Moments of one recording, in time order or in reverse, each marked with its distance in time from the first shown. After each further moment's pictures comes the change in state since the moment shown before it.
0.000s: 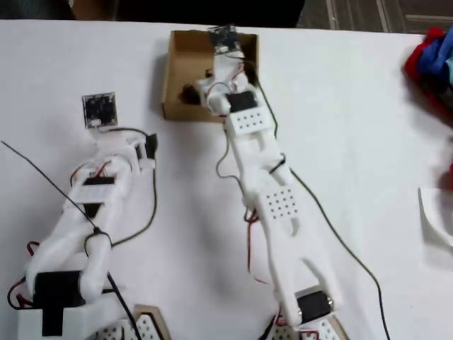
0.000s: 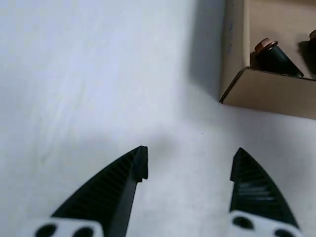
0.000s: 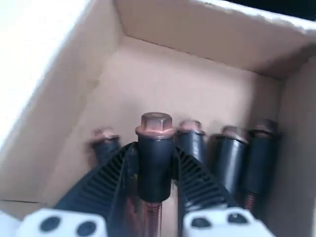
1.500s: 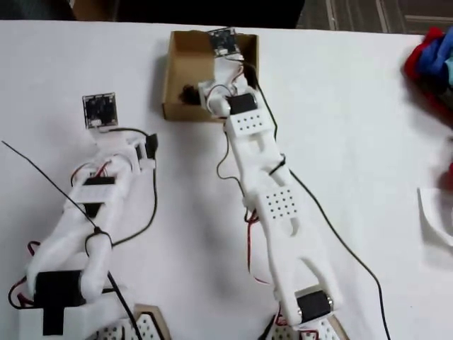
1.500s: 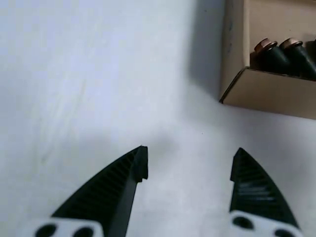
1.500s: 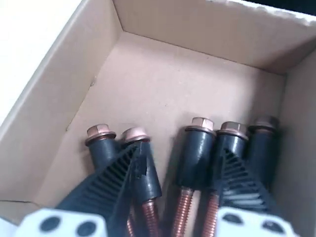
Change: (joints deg) left arm 0.0 0.0 0.0 0.0 0.0; right arm 0.6 2.3 -0.8 -0.4 0.0
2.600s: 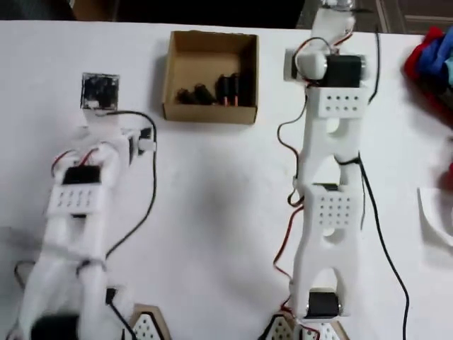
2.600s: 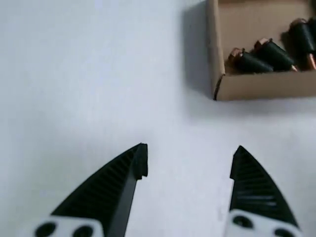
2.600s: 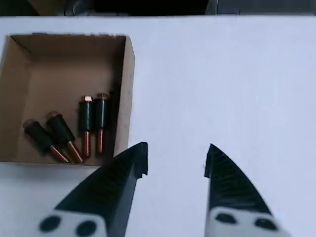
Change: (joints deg) left arm -0.9 -20.8 -9.1 30.8 -16.9; right arm 17.4 -32.6 -8.2 45.6 0.0
